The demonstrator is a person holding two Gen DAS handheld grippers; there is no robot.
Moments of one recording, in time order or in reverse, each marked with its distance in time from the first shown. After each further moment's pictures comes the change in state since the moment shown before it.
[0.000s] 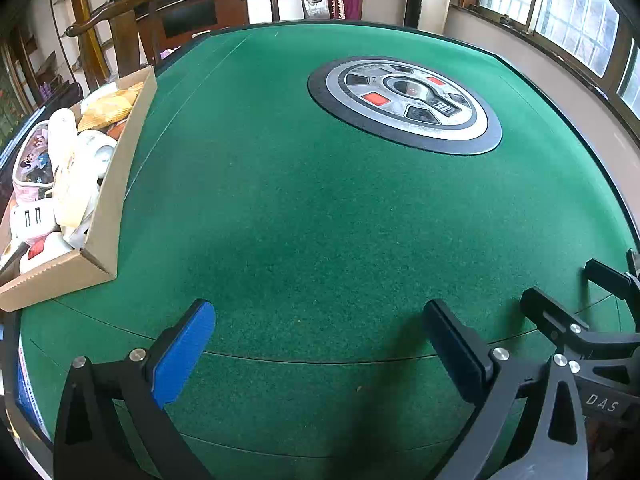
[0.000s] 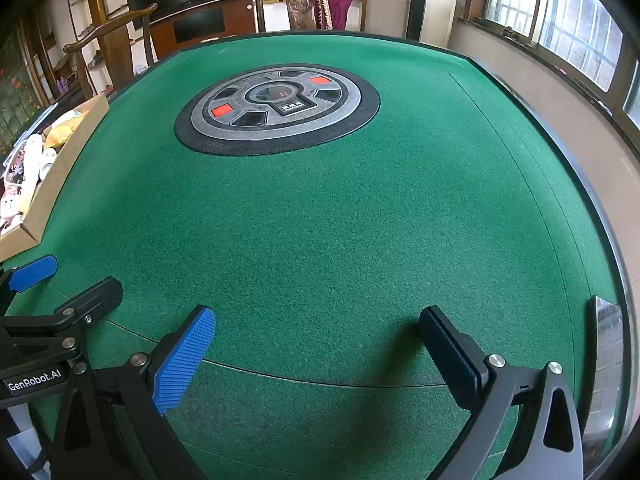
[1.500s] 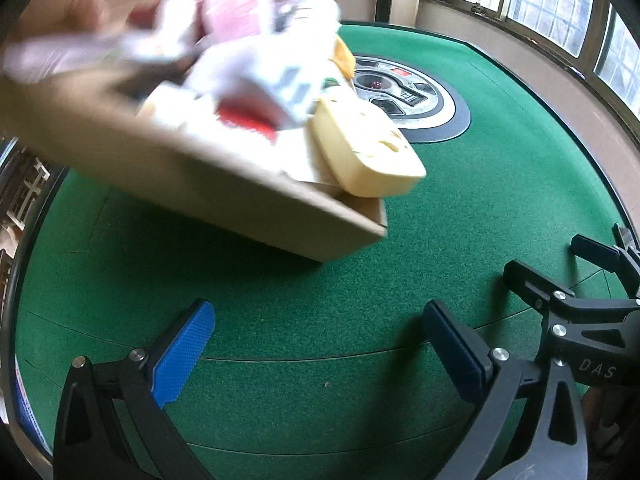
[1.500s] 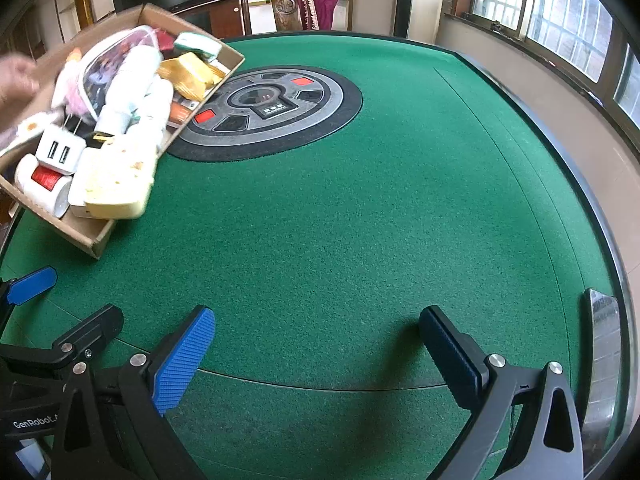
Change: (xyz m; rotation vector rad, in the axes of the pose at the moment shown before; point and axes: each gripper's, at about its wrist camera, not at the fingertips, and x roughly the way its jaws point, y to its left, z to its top) left arm -0.003 -0.015 -0.002 0.084 -0.001 -0.054; right arm 0.003 -0.002 0.003 0.049 0.004 -0.036
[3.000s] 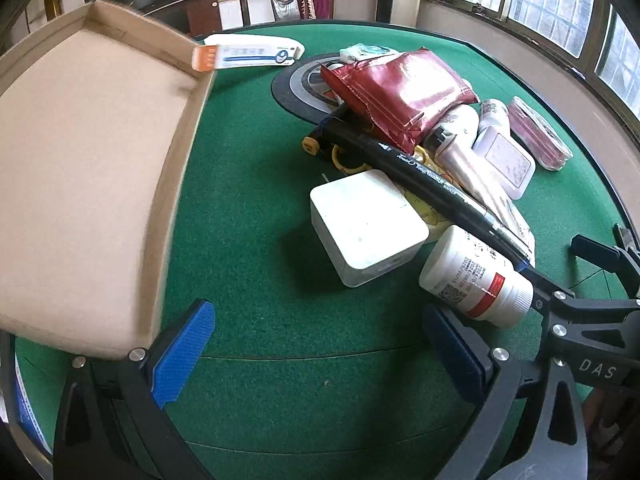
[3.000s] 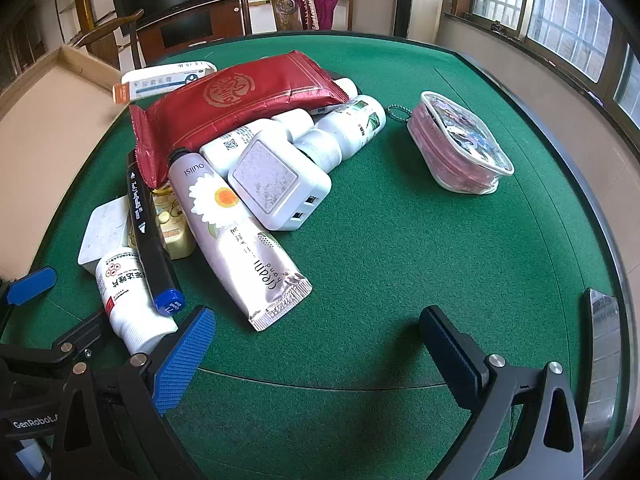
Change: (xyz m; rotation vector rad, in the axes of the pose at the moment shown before) left arm -0.003 -0.005 0.002 -0.023 -0.006 0.011; right arm -0.020 0.013 -0.012 0.004 -0.001 0.000
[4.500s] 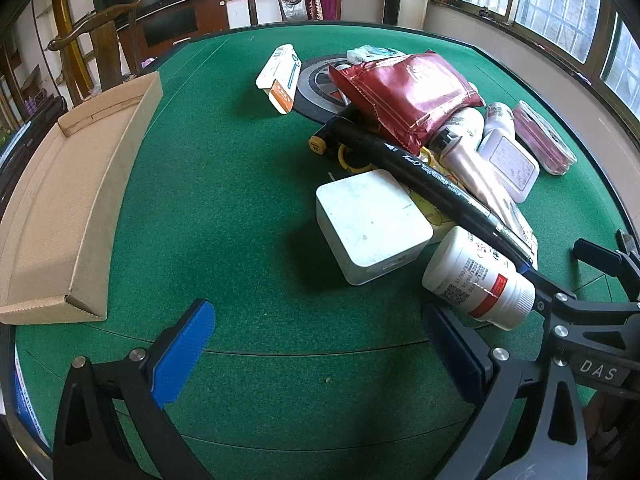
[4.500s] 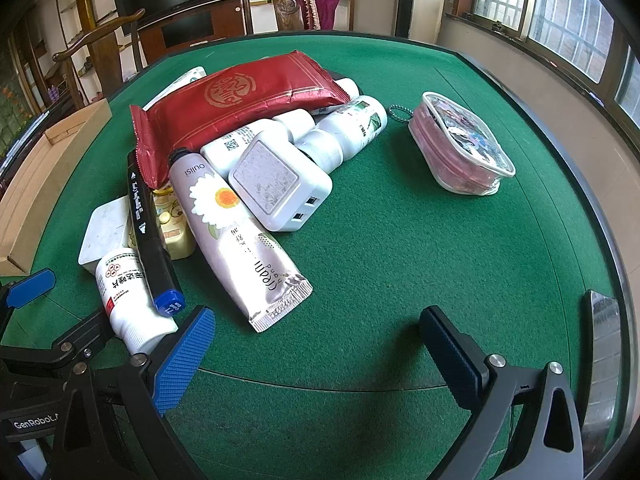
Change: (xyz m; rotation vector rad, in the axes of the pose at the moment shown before) left arm 0.000 0.001 -0.003 -0.002 -0.001 0.006; right arm -0.001 0.005 0.000 0.007 0.000 -0.004
